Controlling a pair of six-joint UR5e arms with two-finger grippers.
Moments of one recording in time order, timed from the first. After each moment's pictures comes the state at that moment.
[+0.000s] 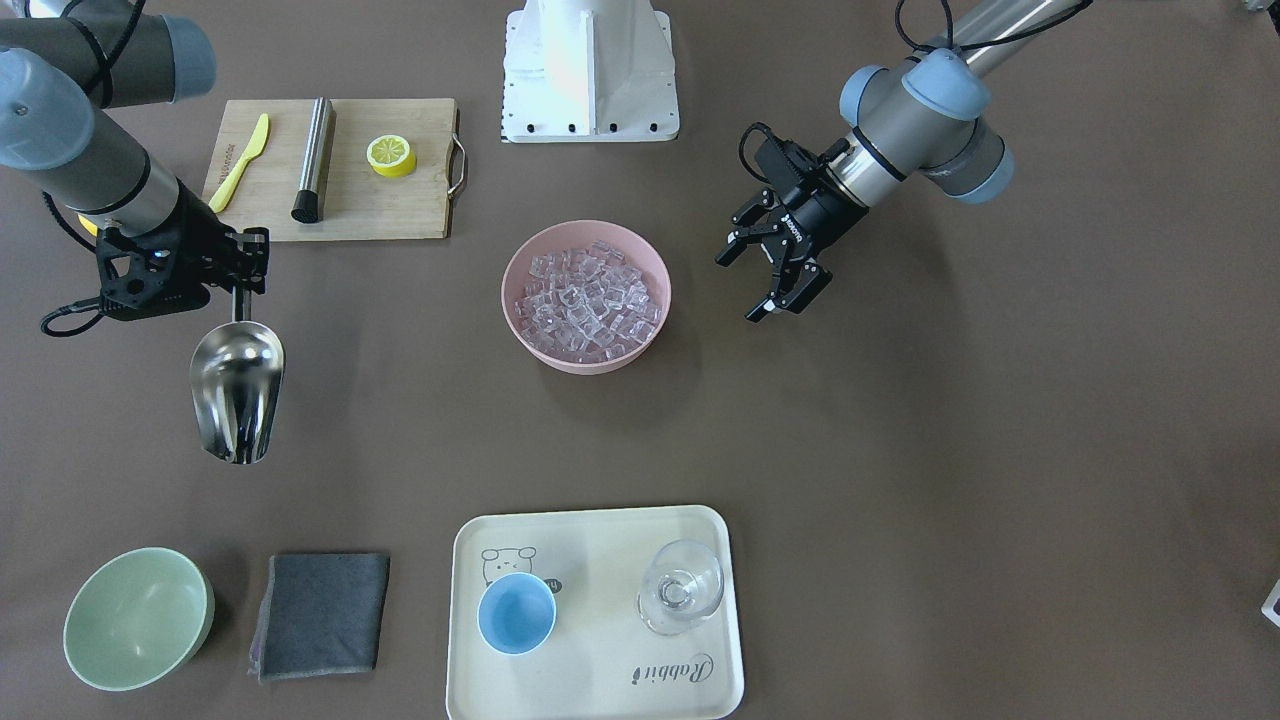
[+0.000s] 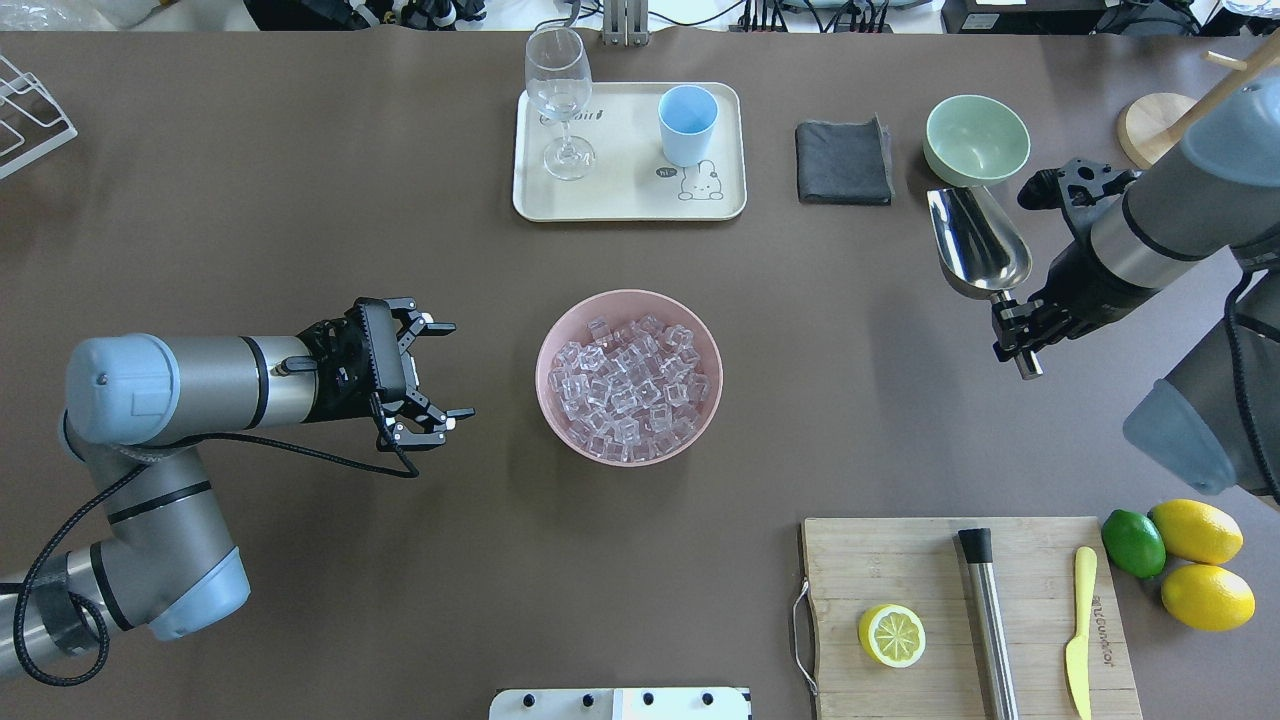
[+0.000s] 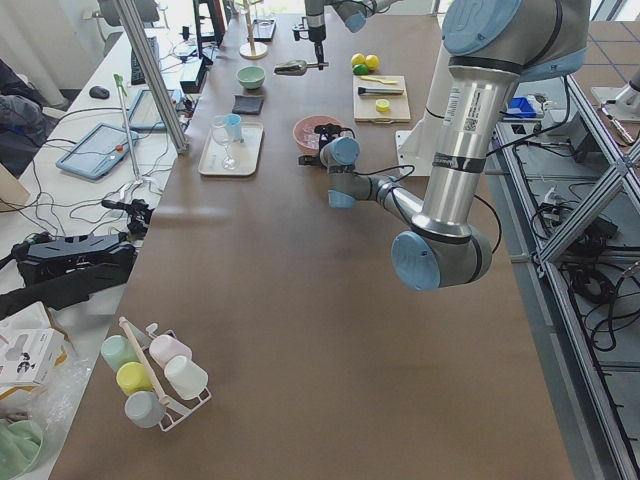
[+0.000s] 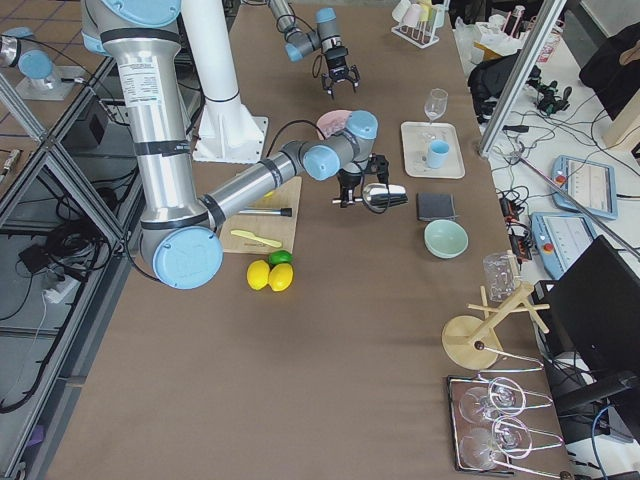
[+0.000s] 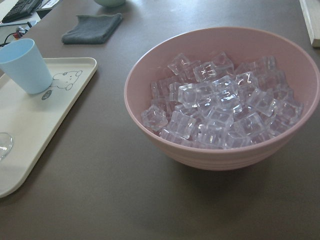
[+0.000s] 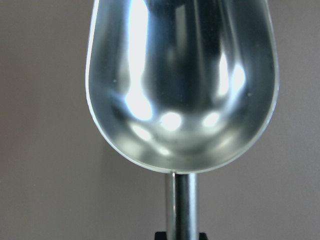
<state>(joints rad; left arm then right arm) -0.54 -1.83 -1.67 -2.72 -1.77 -0.02 0.91 -1.42 1.93 -1.55 2.26 0.66</state>
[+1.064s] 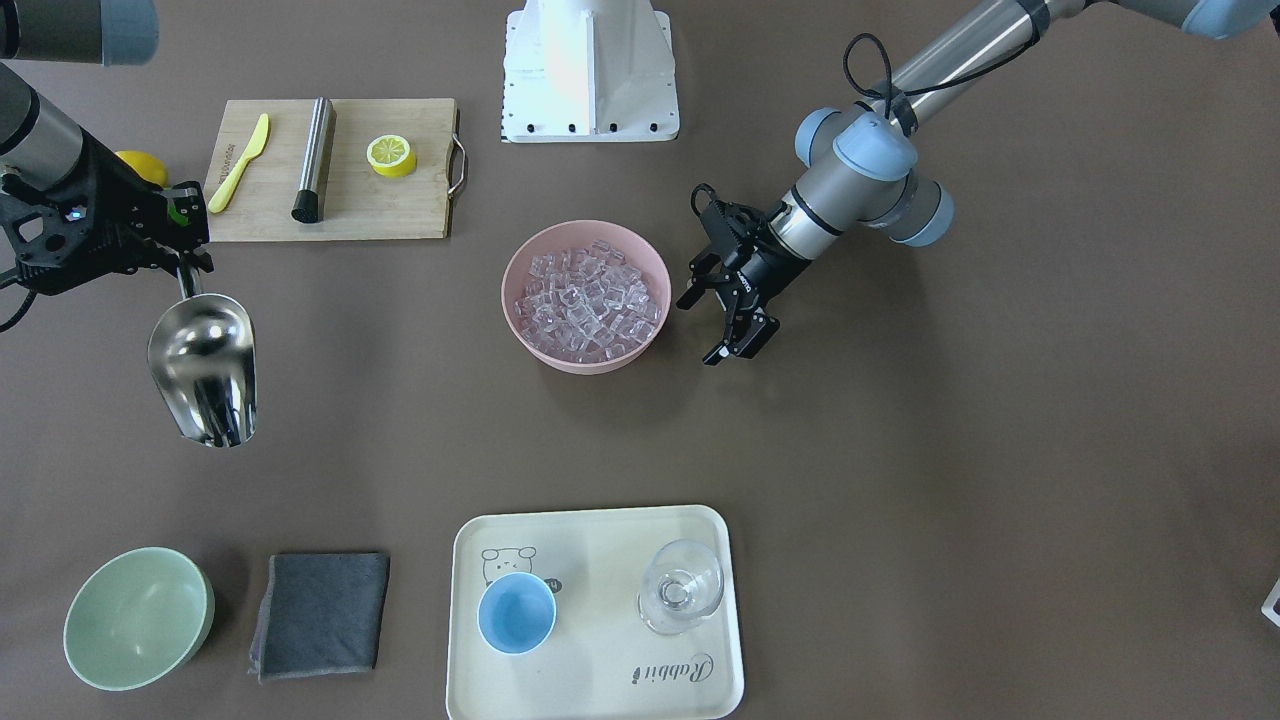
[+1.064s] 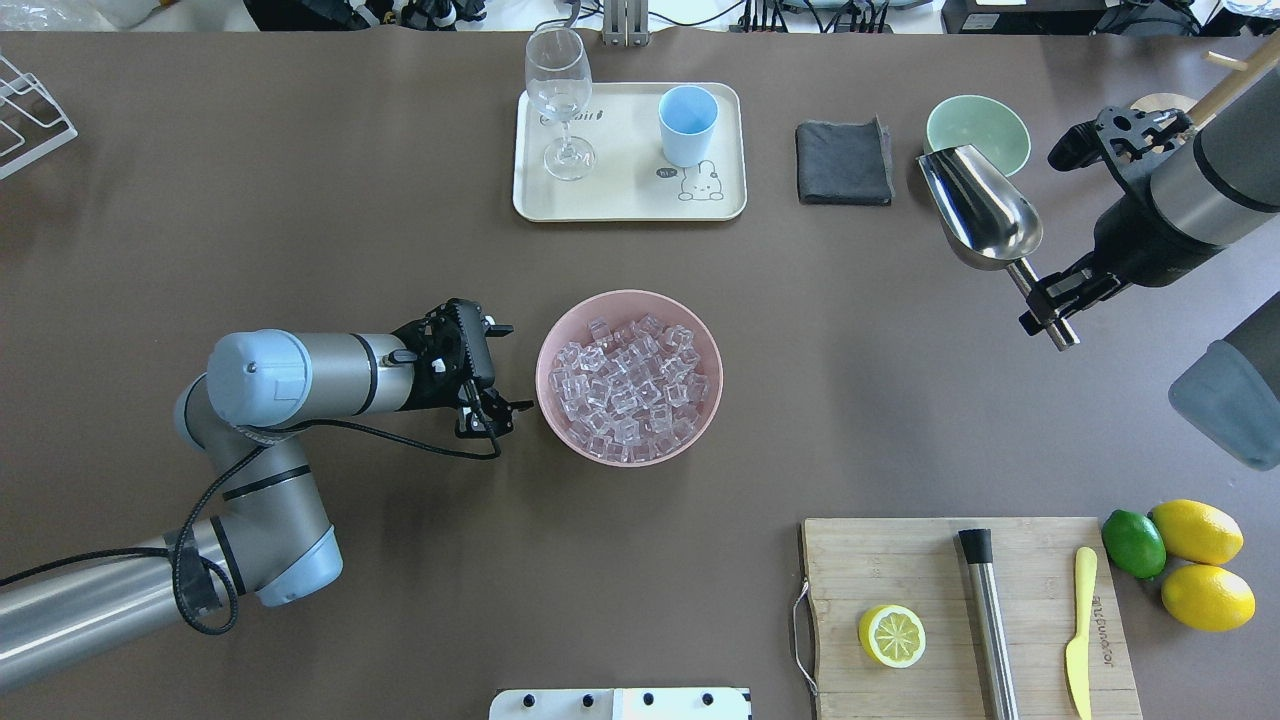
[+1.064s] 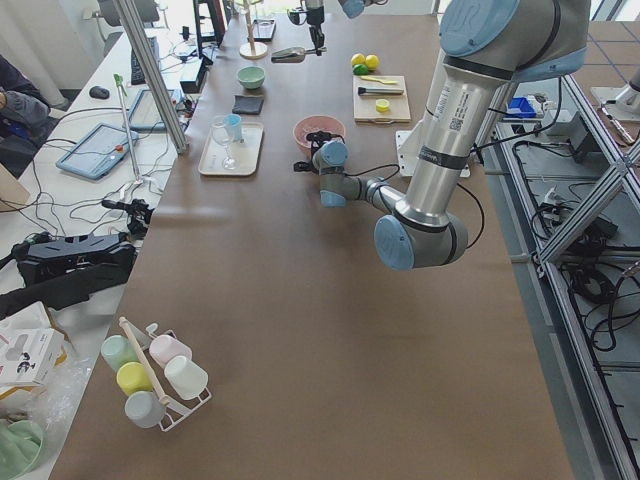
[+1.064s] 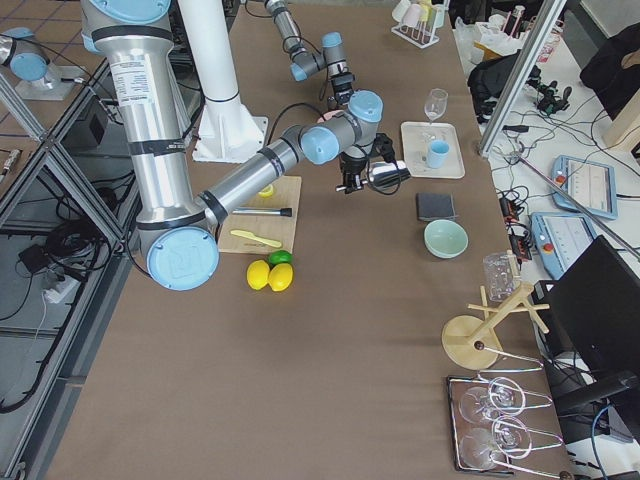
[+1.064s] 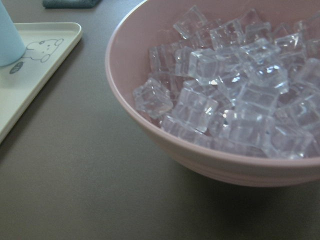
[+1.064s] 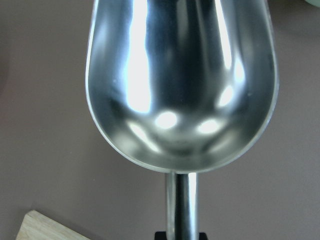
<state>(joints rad) -0.51 -2.01 -1.40 -2.75 -1.75 -0.04 1.00 -1.40 2.02 -1.66 2.32 0.37</state>
